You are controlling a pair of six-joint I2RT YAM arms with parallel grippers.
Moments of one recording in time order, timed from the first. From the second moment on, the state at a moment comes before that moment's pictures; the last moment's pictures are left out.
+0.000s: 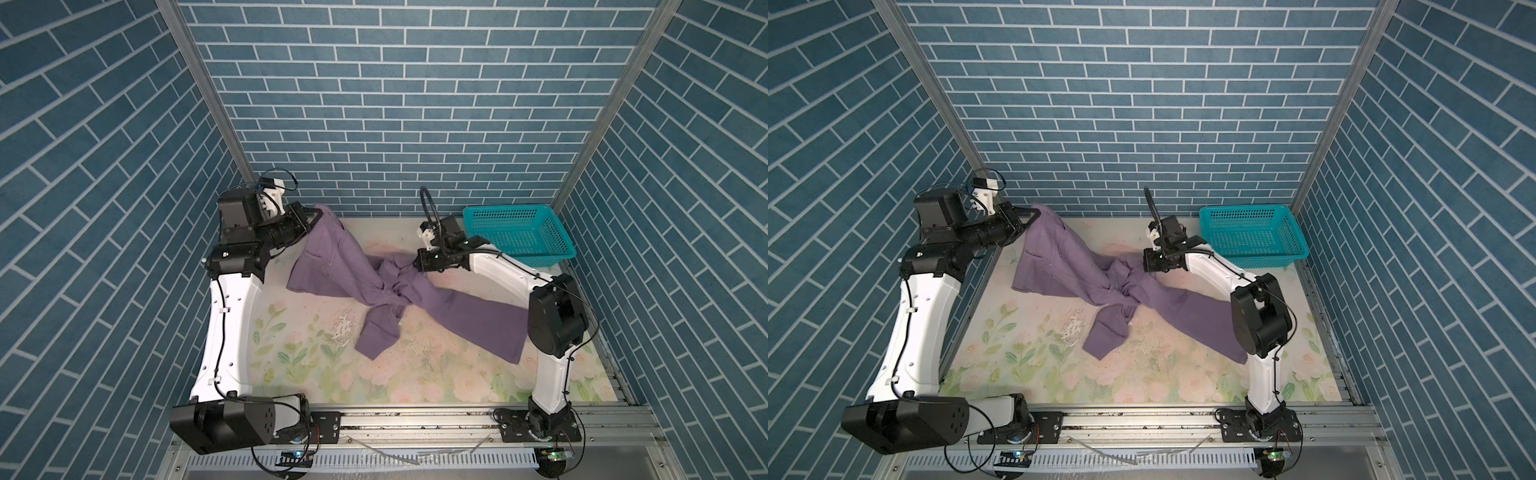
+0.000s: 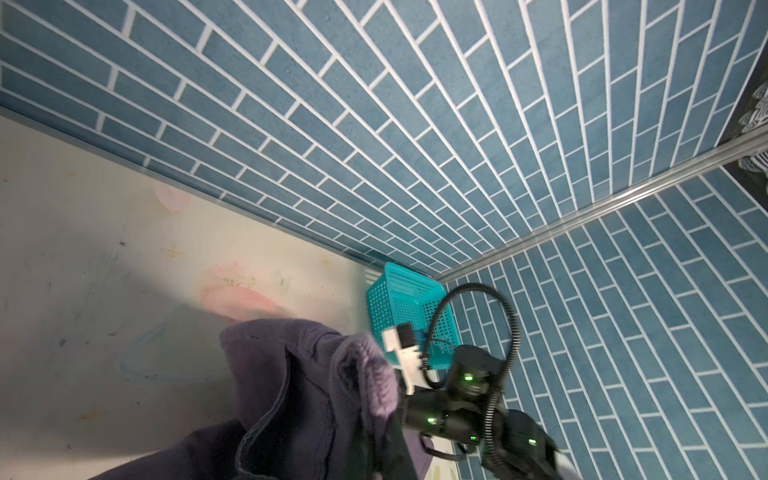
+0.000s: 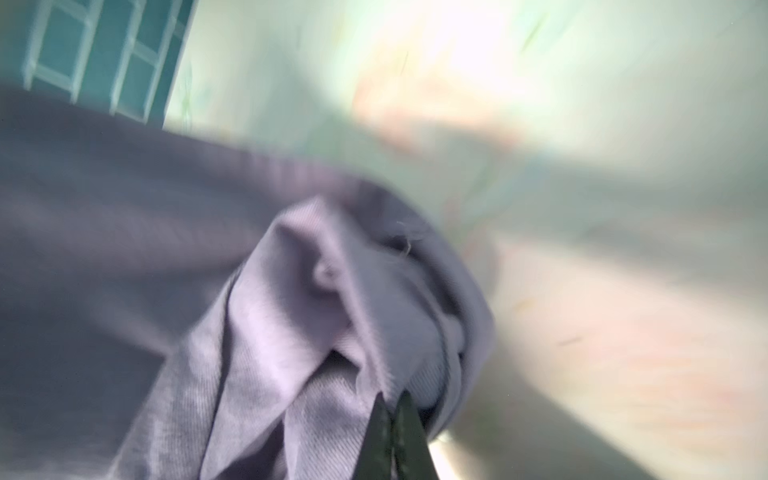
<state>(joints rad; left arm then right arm) 0.12 1.33 1.56 -0.60 0.69 -0.67 0.56 1.91 1.70 -0.59 -0.26 0.29</state>
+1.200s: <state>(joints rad) 0.12 0.99 0.77 -0.70 0.06 -0.68 0.63 1.37 1.08 -0.47 -0.01 0.37</state>
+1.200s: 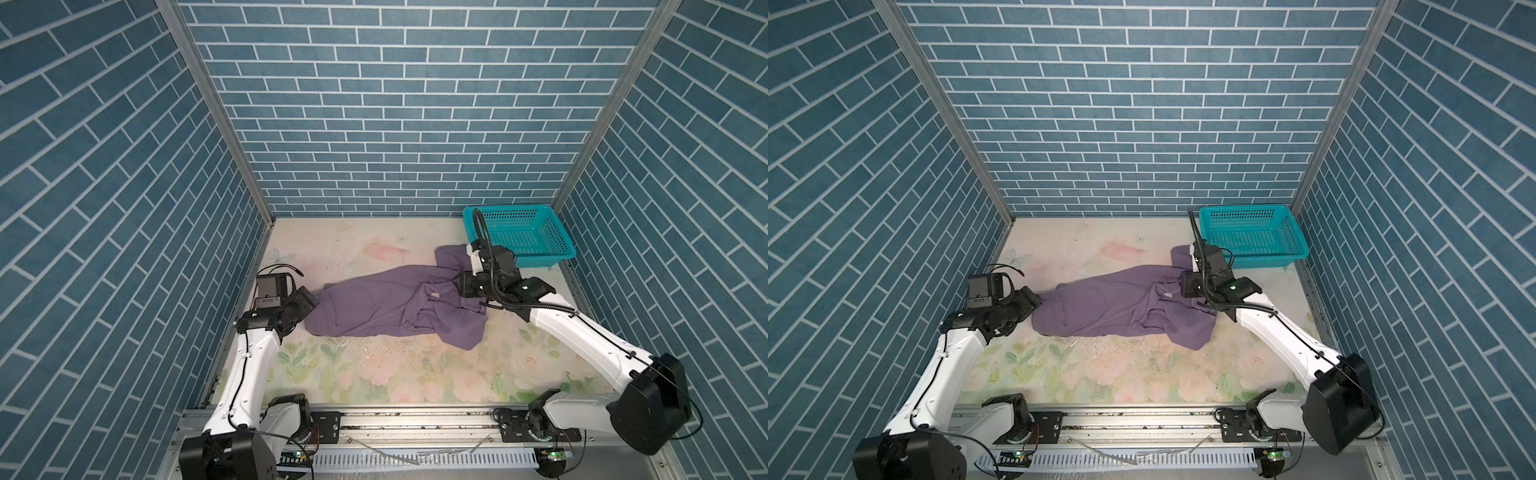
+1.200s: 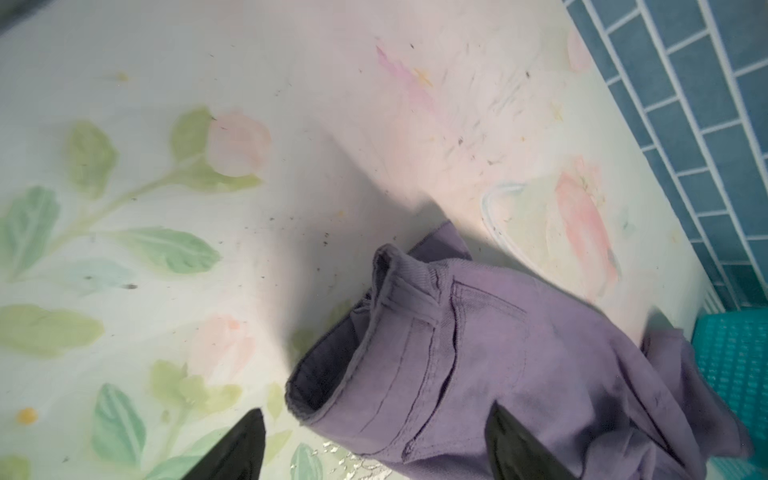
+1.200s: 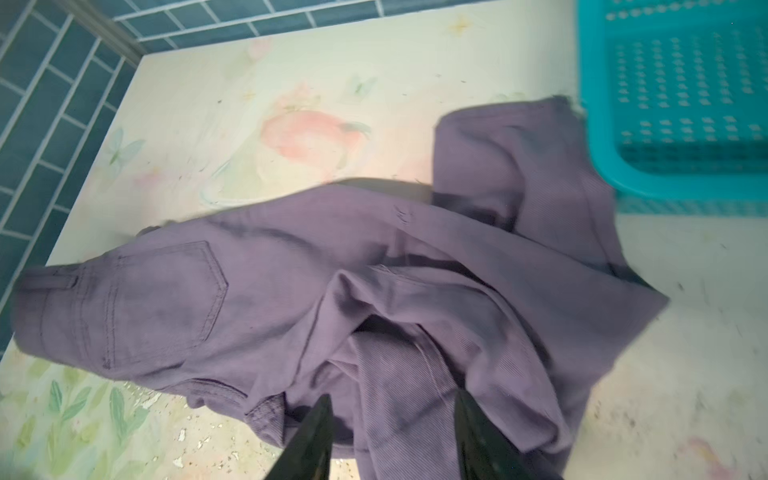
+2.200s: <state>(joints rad) 0.12 1.41 0.86 -0.50 -0.01 -0.75 0.61 2.40 2.05 -0.78 -0.12 -0.01</state>
